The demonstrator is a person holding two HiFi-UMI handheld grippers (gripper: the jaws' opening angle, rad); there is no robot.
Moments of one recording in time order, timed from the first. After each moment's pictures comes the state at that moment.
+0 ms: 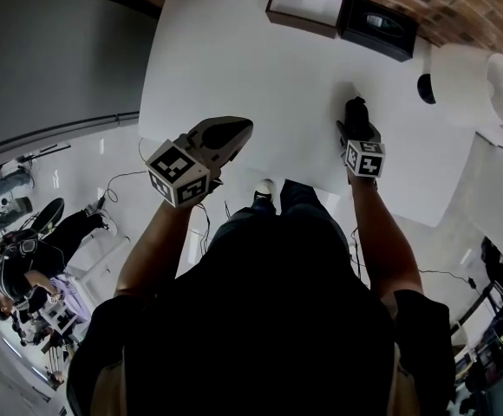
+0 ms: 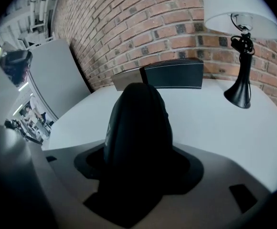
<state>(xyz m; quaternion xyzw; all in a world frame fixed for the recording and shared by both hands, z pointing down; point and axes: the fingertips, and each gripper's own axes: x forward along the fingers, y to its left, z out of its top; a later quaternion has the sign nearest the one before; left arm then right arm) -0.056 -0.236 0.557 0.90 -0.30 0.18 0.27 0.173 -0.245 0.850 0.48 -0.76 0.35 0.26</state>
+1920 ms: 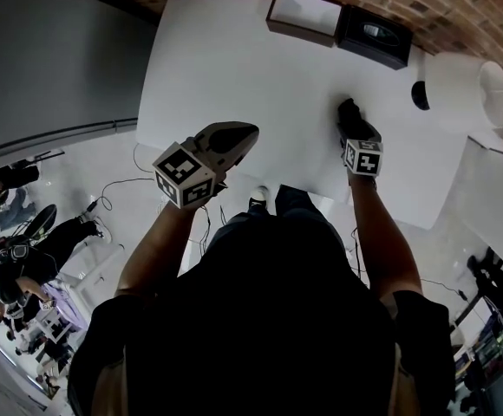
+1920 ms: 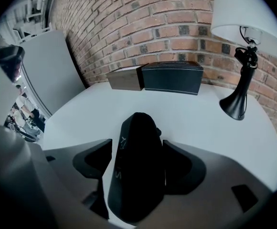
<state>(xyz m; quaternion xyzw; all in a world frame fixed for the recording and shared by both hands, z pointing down) -0.054 -0.236 0.556 0.90 -0.29 0.16 0.27 0.182 -0.260 0.842 0.49 -0.74 0.34 0.31</state>
